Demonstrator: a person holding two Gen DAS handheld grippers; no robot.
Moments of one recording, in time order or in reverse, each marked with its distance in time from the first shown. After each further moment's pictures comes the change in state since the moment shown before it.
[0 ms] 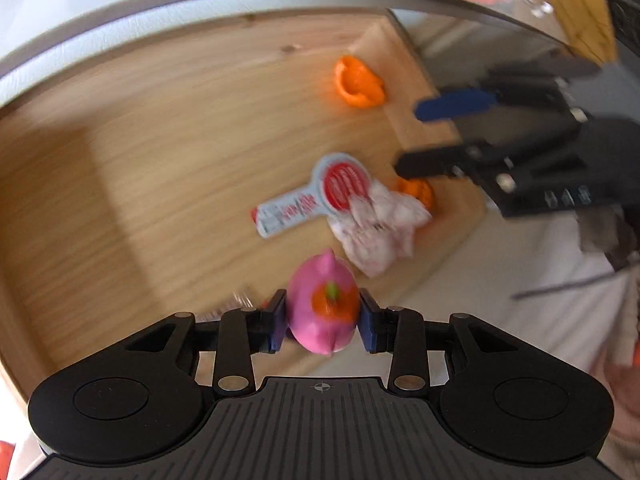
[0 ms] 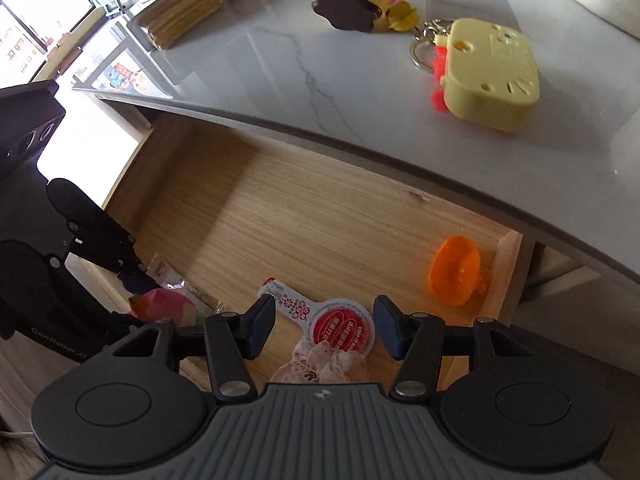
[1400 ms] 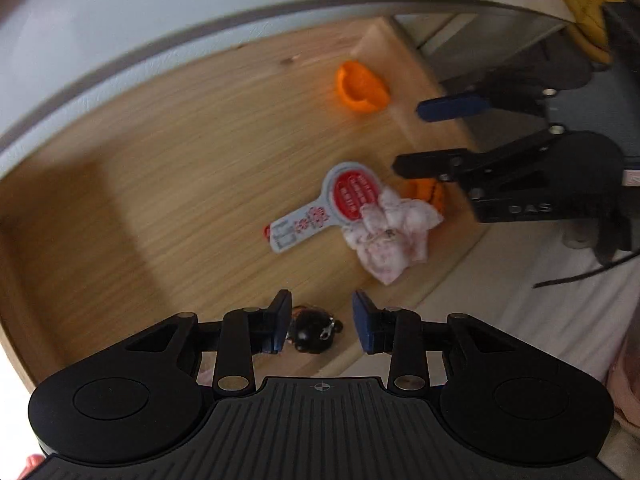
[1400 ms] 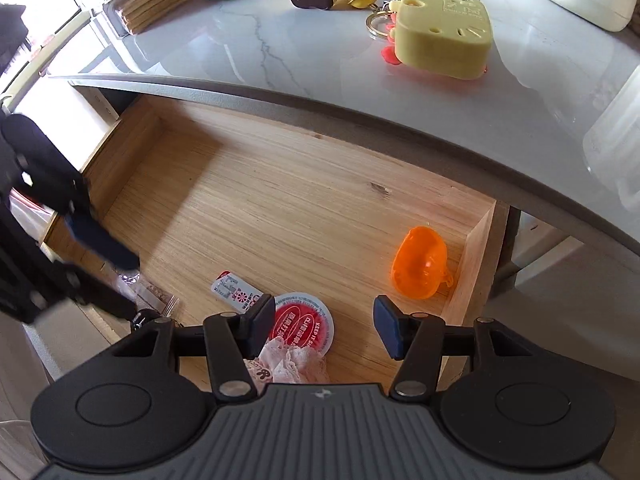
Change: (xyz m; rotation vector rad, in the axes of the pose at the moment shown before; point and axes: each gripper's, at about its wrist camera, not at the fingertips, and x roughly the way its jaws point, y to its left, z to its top) left arm 0.005 -0.013 -0.006 0.054 0.040 0.096; right arm 0.012 -0.016 -0.022 -0.022 -0.072 -0.095
